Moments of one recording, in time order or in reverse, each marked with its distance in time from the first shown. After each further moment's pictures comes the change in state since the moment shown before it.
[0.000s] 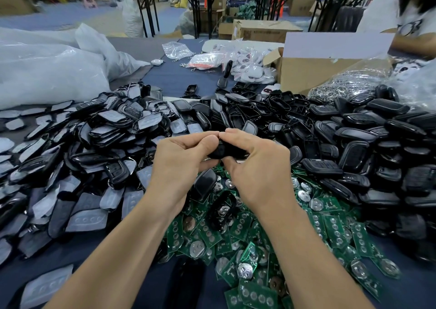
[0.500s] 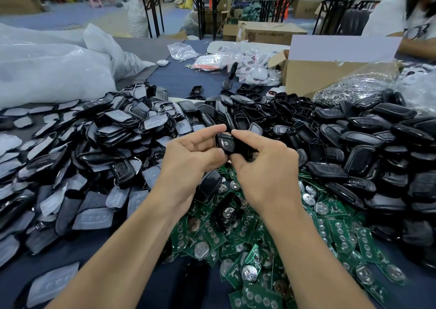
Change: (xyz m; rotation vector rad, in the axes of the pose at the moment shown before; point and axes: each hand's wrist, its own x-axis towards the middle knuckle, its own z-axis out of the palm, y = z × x) left_hand 0.002 -0.004 -0.001 -0.122 -0.064 -0.022; right_hand 0.000 -0.005 -0.002 -0.043 0.049 0.068
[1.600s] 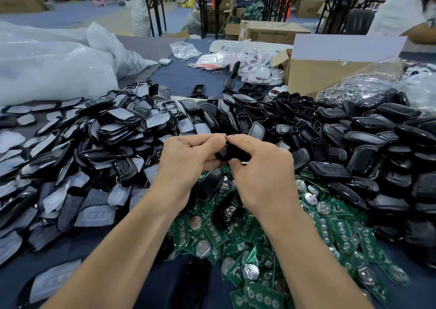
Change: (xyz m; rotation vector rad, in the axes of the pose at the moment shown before) left_hand 0.004 0.001 -0.005 0.069 0.064 -0.013; right_hand -0.005 -0.007 0.003 -0.080 -0.076 -0.093
